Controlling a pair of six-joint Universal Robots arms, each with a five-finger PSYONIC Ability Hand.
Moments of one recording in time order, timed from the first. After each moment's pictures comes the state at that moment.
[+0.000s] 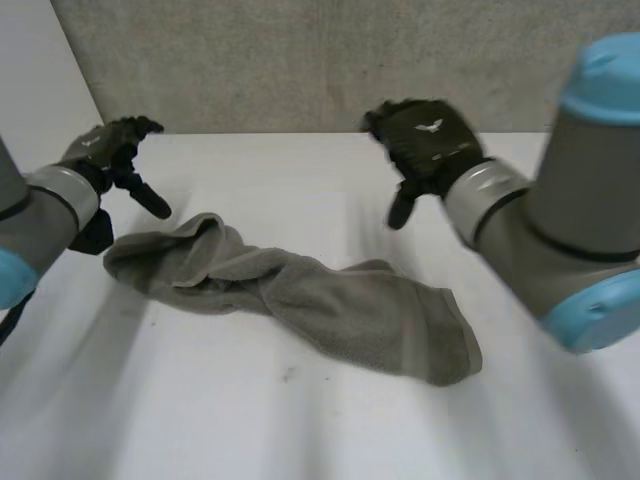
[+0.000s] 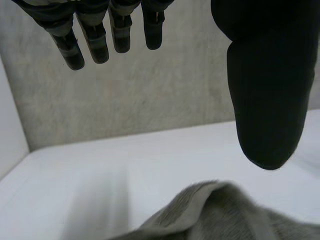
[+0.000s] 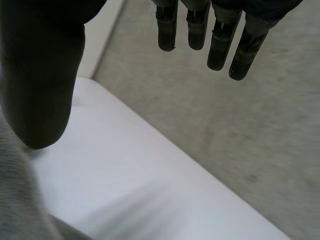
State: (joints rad) left arm 4.54 -1.98 -1.29 3.10 -1.46 2.99; right arm 2.13 -1.18 1.17 0.10 1.49 2.91; left_hand 0.20 0.19 0.19 0.19 0.03; right_hand 0.23 0.24 0.25 0.26 0.06
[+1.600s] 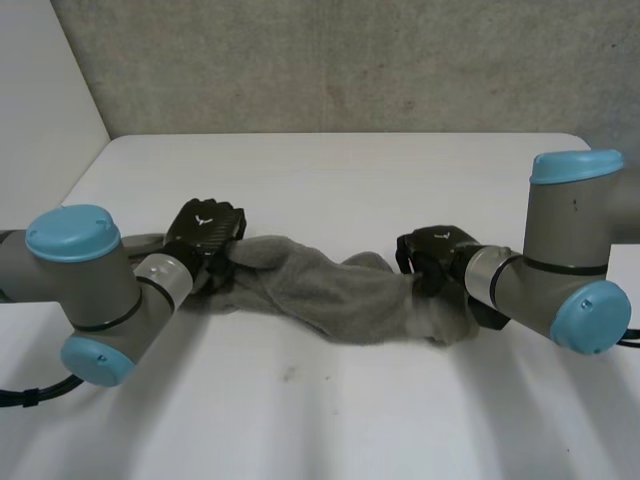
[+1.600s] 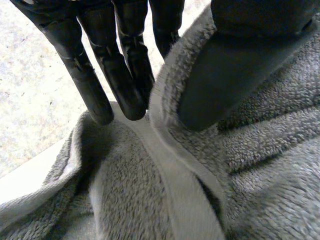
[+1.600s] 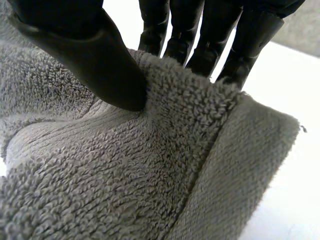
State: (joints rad) left arm 4.38 -2.20 -1.52 3.54 -1.34 3.41; right arm 1.94 -0.86 1.17 0.23 1.28 2.94; left_hand 1.11 1.12 1.12 1.12 0.94; right_hand 1.31 1.32 1.30 1.33 1.14
